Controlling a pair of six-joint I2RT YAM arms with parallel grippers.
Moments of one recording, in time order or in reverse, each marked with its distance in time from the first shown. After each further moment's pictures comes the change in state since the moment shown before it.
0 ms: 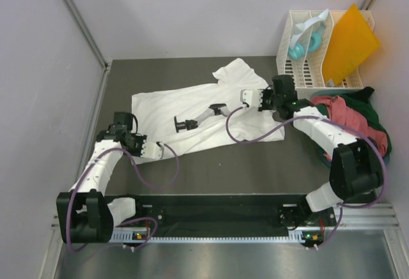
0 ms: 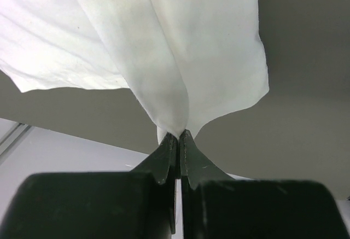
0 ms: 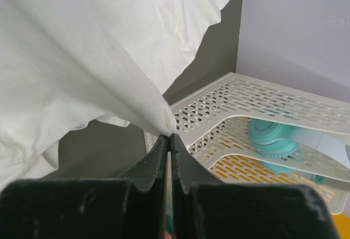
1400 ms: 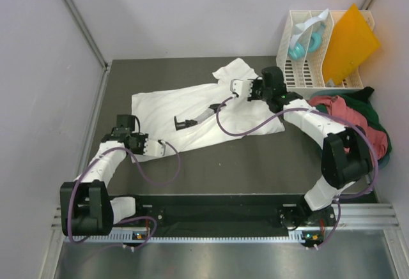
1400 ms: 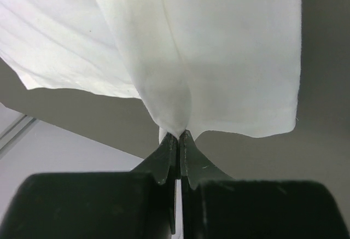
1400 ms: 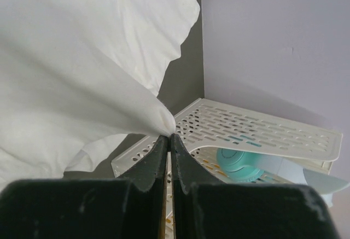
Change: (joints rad) left arm 0.002 0.059 -0.097 0.242 -0.011 -0.029; right arm 0.063 0.124 0.125 0.123 0.029 0.046
